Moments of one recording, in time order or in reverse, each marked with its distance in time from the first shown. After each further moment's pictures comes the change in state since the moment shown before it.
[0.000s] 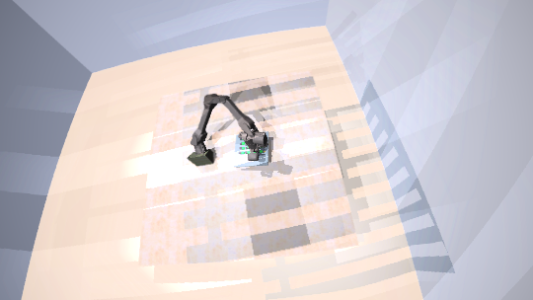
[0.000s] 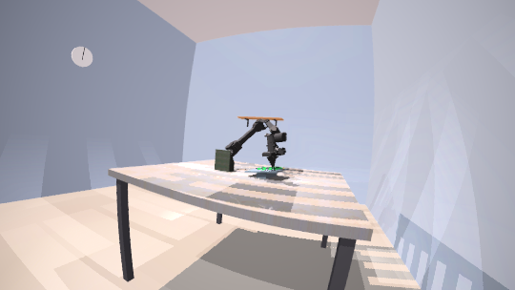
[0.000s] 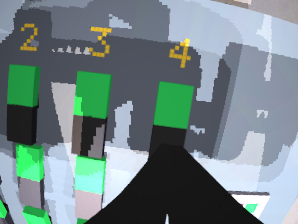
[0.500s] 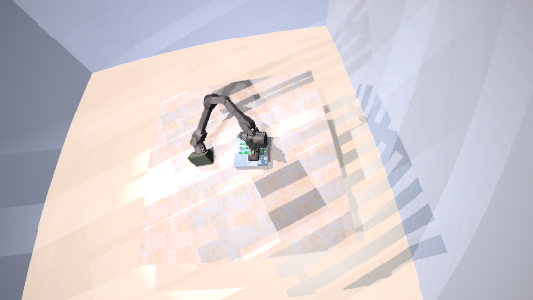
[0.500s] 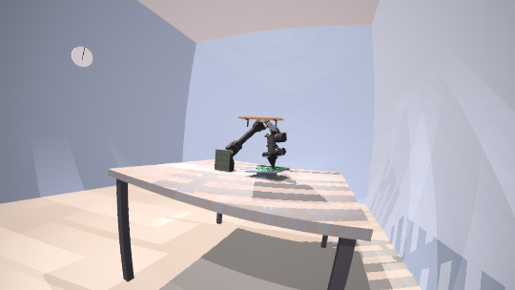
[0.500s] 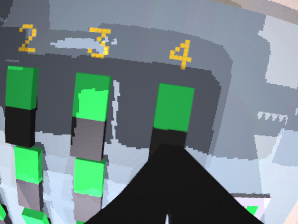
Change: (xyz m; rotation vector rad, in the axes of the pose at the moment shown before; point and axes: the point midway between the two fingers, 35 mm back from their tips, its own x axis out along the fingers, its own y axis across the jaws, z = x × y) arm 0.002 0.000 0.000 -0.001 -0.001 0.000
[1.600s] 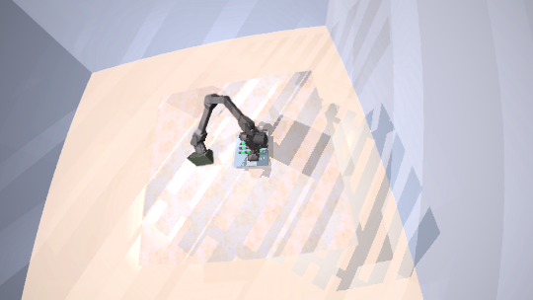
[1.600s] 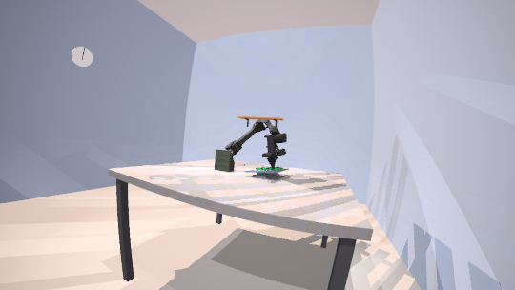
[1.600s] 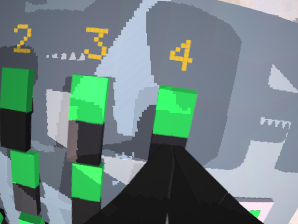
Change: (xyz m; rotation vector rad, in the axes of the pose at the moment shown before) arm 0.004 0.000 0.000 0.002 0.000 0.001
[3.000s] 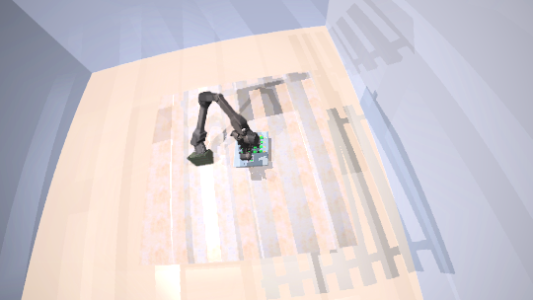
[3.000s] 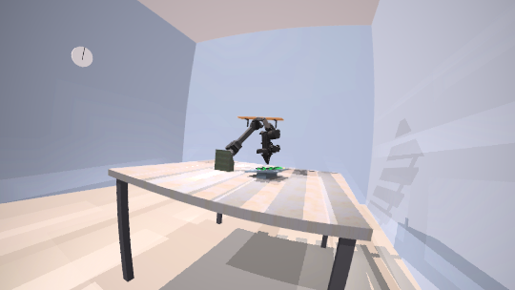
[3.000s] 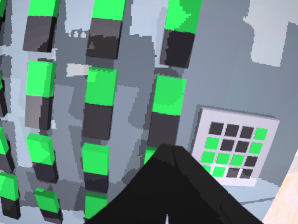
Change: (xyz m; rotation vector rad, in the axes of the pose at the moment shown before) arm -0.026 -0.001 -0.037 -0.002 -0.003 -0.003
